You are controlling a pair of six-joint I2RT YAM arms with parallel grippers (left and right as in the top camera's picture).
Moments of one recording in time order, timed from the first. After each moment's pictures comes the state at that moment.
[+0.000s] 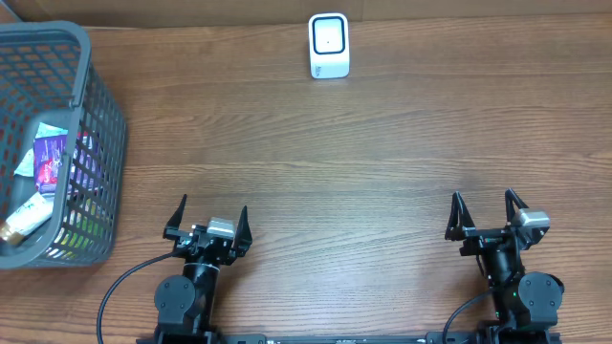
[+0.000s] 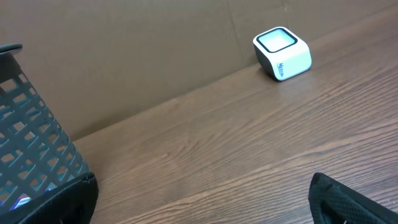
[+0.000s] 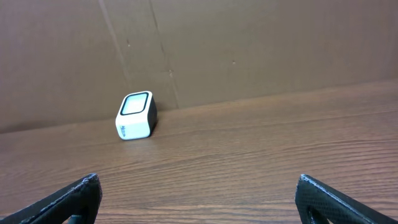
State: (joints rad) left arm -0.07 0.02 0.01 -0.08 0.01 0.37; right arm 0.00 0.01 0.02 -0.03 -0.12 0.20
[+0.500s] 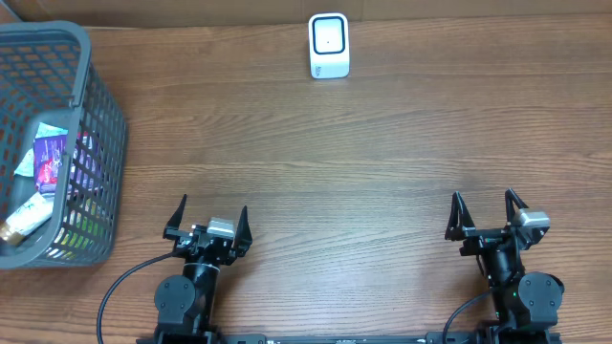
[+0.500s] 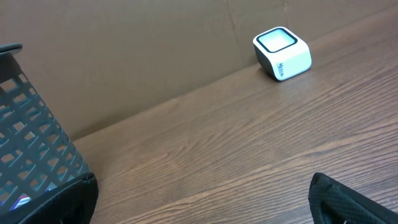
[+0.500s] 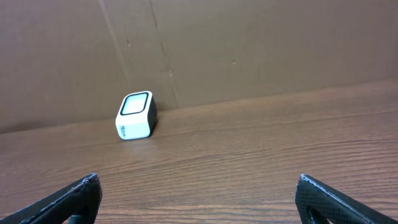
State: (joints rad) left arm -0.07 0.02 0.01 -0.08 0.01 0.37; right arm 0.00 0.01 0.02 -0.03 -0.12 0.20
